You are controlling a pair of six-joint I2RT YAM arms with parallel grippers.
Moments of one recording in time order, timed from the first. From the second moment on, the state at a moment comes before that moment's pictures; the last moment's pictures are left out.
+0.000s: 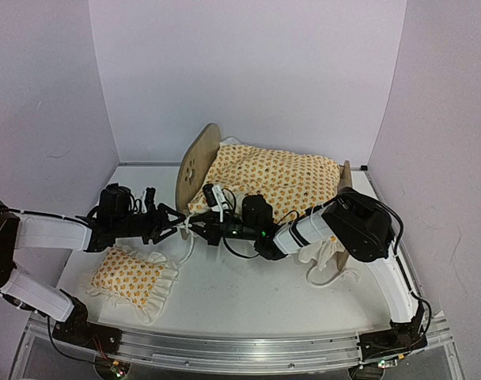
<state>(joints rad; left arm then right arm) -0.47 1.35 0.55 0.33 0.50 -0.94 0.91 2.34 1.36 1.01 -0.57 0.36</state>
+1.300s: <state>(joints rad) -0.46 1.43 0.36 0.85 0.58 -1.36 1.06 2.29 1.28 0.52 -0.06 0.48</state>
